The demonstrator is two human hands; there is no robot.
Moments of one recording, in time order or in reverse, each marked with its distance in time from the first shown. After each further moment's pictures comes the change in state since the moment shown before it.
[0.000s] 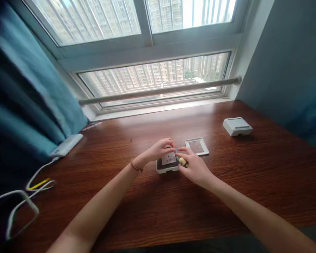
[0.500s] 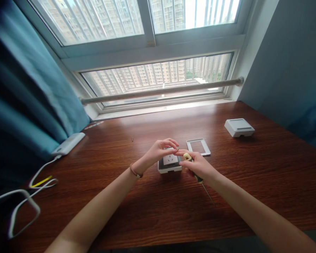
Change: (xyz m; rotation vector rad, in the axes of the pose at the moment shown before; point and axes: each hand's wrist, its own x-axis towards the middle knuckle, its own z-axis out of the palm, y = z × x) left_hand -0.014 0.011 0.002 -0.328 0.101 0.008; right_hand 0.000 -0.018 -0.014 0.739 -0.115 0.335
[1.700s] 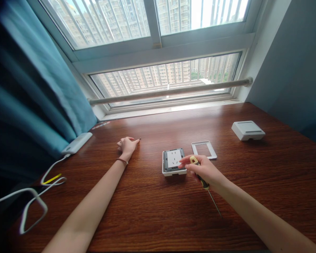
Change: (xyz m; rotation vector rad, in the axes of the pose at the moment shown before) left_hand -0.050 -0.118 -0.150 0.932 1.046 -0.787; right_hand 0.003 0.004 0.002 0.046 0.034 0.050
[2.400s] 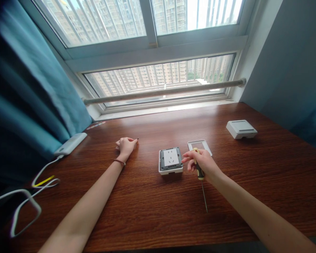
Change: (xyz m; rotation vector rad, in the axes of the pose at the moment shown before) left_hand -0.015 0.012 -0.009 -0.004 -0.022 0.087; right_hand 0.010 0.001 -0.011 0.176 0.170 0.026
